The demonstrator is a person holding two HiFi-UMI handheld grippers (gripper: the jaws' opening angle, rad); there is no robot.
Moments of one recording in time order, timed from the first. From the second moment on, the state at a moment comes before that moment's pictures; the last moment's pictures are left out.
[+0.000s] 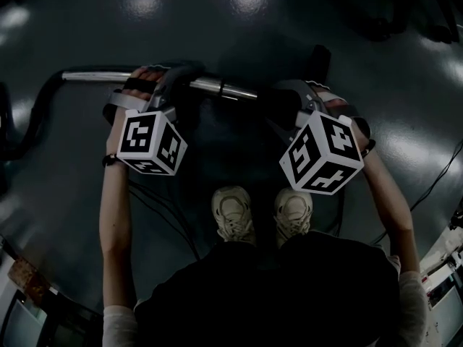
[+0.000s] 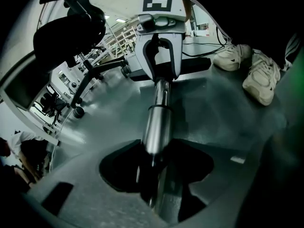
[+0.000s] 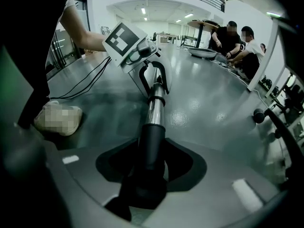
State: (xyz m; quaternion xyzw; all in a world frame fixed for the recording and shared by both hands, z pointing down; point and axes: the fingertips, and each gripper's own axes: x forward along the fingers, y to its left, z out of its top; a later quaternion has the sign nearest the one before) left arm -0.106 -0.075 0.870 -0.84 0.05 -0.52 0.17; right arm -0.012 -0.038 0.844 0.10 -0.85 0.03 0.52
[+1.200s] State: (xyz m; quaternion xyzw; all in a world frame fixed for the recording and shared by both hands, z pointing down) left arm -0.102 -0.123 0.722 -0.81 0.57 0.04 -0.13; right arm 0.053 -0.138 0.720 0.51 -0.83 0.22 0.05
